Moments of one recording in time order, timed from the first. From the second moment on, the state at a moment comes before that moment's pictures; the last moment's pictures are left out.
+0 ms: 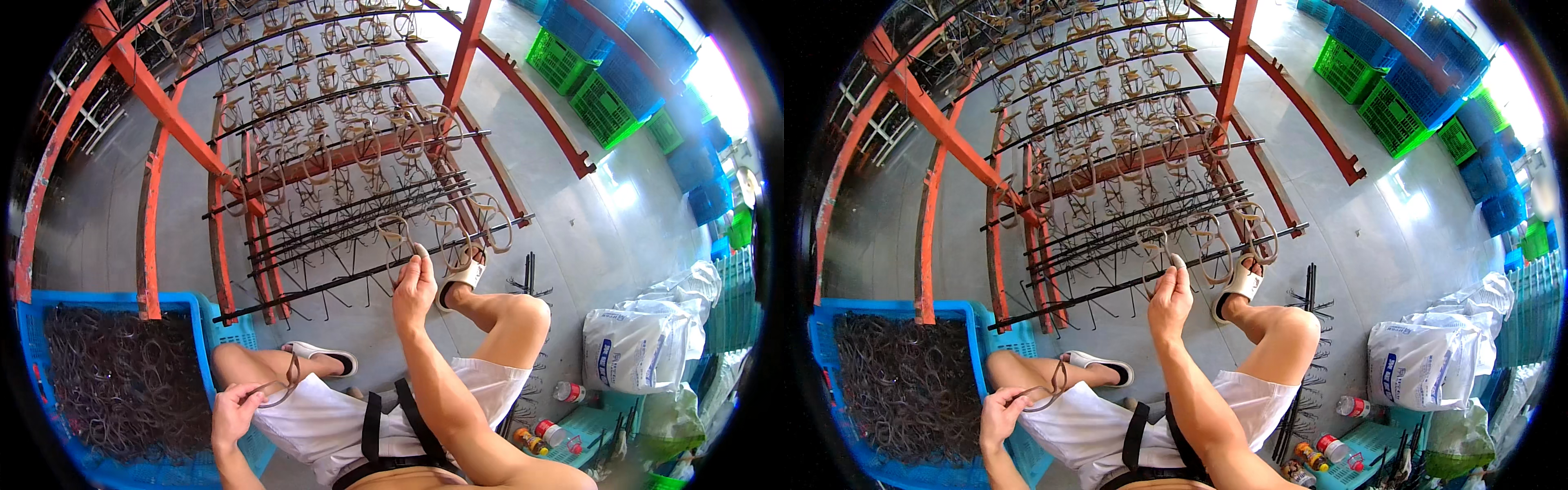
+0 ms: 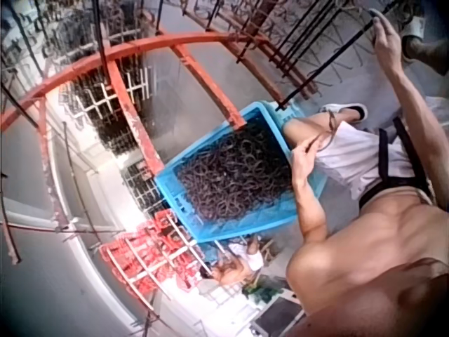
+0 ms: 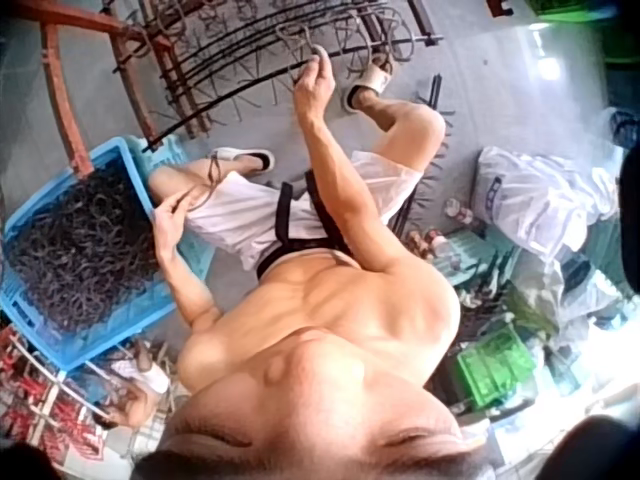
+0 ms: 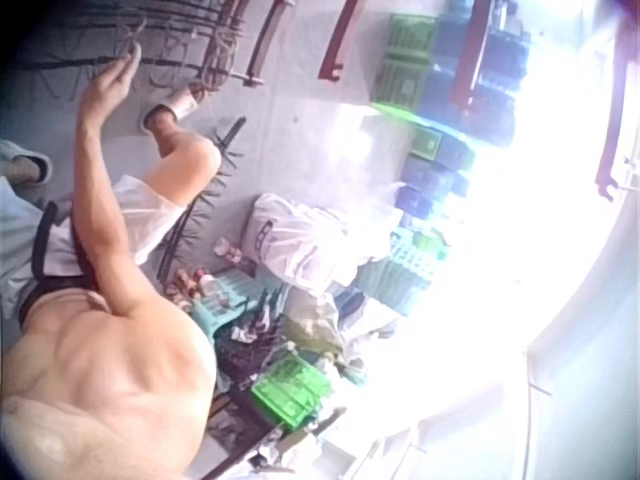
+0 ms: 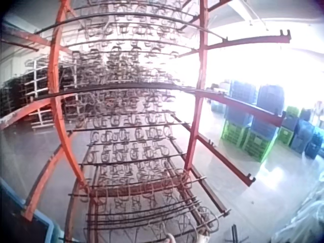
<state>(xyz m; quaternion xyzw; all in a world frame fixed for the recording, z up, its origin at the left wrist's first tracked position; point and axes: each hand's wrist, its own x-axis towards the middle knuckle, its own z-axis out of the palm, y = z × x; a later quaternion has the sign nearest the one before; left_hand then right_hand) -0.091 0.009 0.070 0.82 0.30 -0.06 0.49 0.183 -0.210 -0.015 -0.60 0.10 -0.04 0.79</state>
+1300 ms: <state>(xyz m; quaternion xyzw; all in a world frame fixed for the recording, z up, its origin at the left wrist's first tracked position) -0.062 -0.041 0.052 0.68 0.22 0.04 0.70 0.189 -0.244 -0.018 -0.56 0.05 0.12 0.82</state>
